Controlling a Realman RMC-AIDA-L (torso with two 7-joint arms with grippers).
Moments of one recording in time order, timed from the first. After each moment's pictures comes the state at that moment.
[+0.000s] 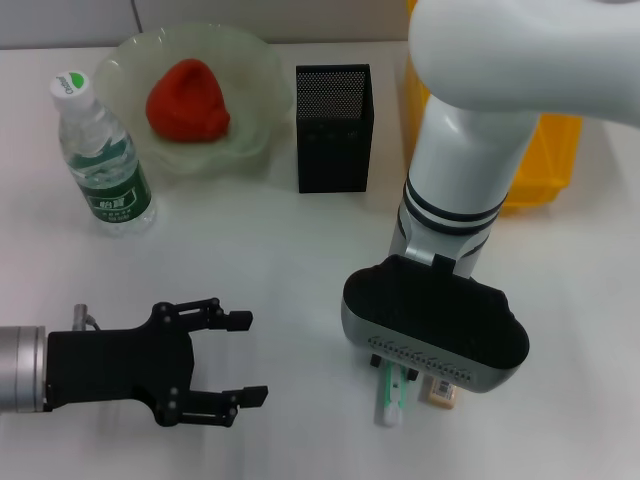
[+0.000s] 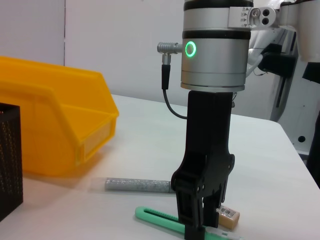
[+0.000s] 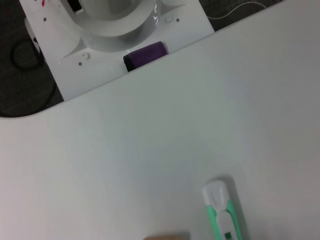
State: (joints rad) left arm -0.41 -2.05 0.77 0.49 2.07 1.68 -0.96; right arm 1.07 2.09 -2.05 -0.89 -2.27 -1.44 1.24
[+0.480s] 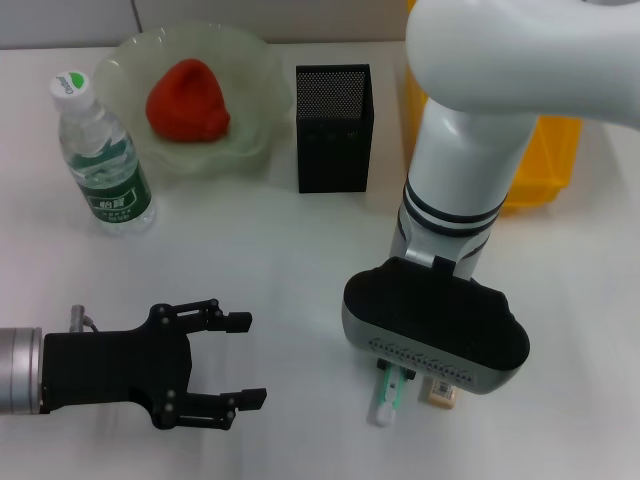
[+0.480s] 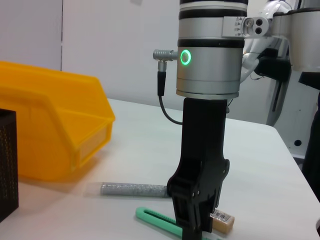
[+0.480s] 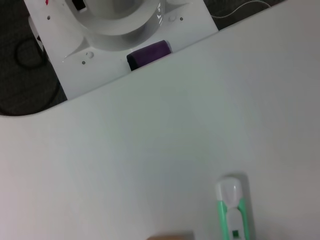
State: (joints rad) left arm -0.41 -2.05 0.76 0.49 2.07 1.69 -0.96; right arm 1.07 2.09 -2.06 -0.88 -2.27 -1.44 1.24
